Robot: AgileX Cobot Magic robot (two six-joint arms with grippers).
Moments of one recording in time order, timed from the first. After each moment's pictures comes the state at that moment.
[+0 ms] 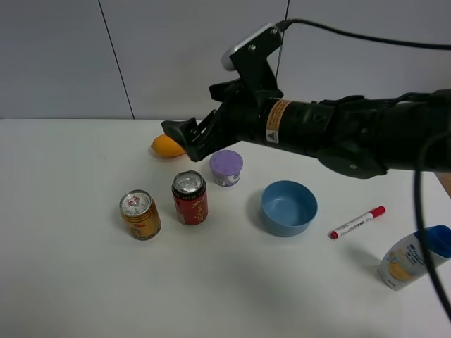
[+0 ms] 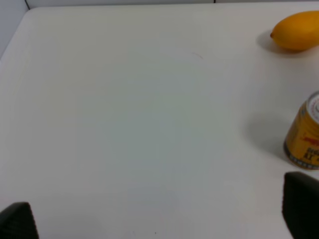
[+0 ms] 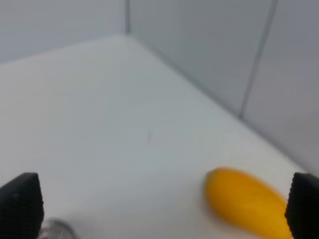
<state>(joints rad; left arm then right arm) 0.12 0.00 -0.51 0.02 1.05 -0.01 0.70 1.61 -0.90 -0.54 -0.43 0.35</state>
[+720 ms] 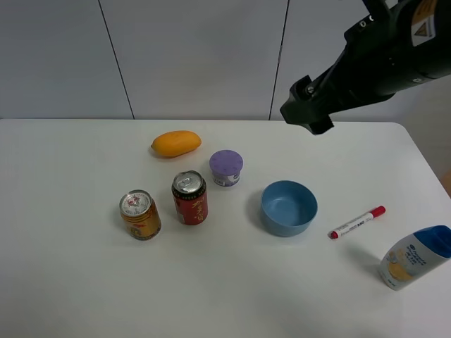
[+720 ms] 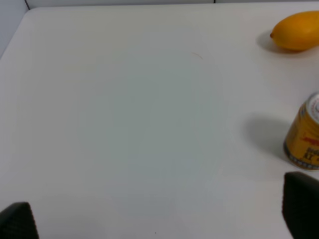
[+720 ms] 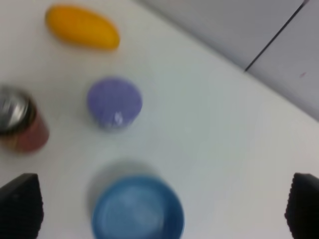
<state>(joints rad) 0.12 0.00 -0.51 0.02 1.05 -0.01 0.69 1.22 -1.20 -0.26 0.87 0.00</state>
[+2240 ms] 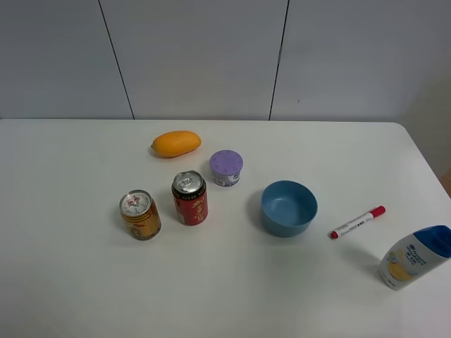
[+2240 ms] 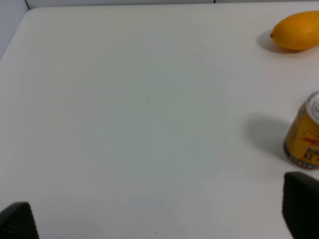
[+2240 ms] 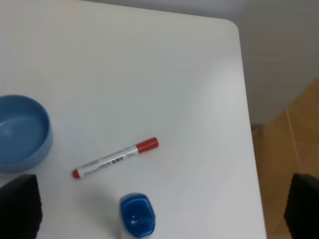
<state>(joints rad) 0.12 0.00 -0.51 0.02 1.05 -0.01 -0.12 0.50 -1.02 0.02 1.22 -0.23</state>
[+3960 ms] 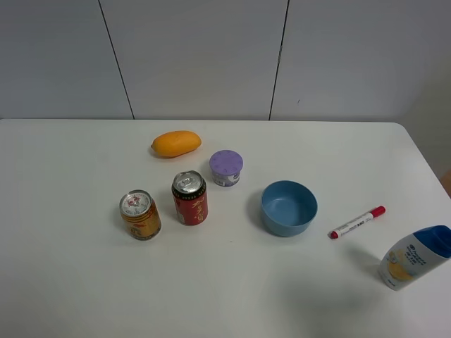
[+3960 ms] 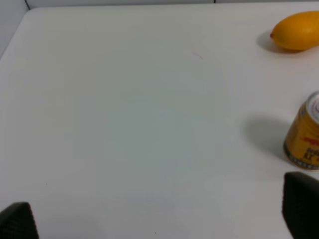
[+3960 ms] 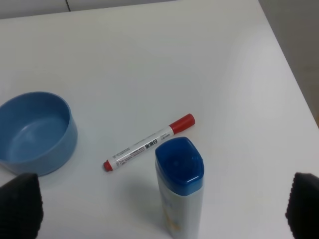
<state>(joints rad) 0.12 0.00 -0.51 0.02 1.05 -0.01 -0.10 0.00 -0.51 0.04 1.07 -0.01</state>
